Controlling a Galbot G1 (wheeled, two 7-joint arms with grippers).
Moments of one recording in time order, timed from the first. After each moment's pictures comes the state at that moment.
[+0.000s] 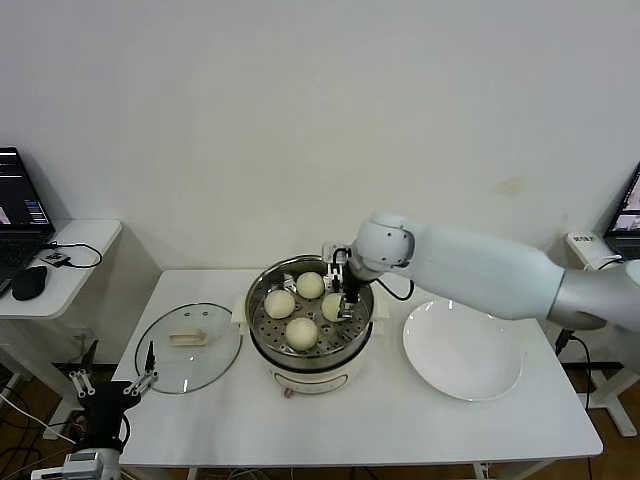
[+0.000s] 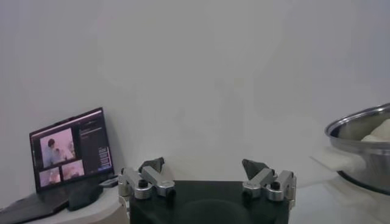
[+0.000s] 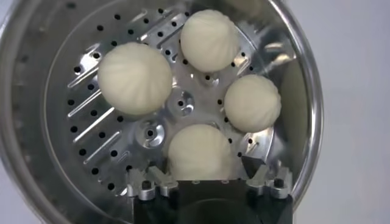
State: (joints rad) left arm 1.69 -1.26 -0.77 -2.06 -0.06 -0.13 -0.15; right arm 0.38 1.03 -1.10 1.44 0.38 -0.72 -0.77
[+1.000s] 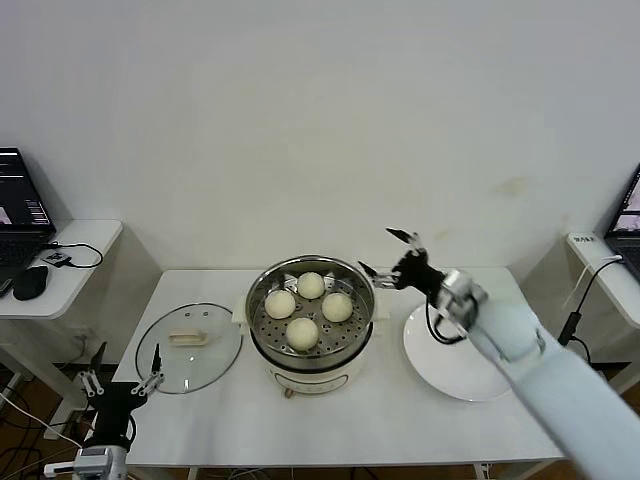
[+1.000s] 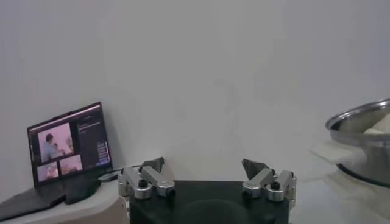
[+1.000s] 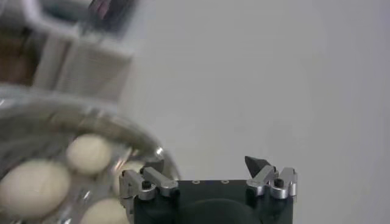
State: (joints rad) left arm 1.65 -1.24 -0.72 -1.99 -0.02 -0.13 -0.17; right arm -0.88 0.87 0.20 1.82 0.34 -0.09 -0.22
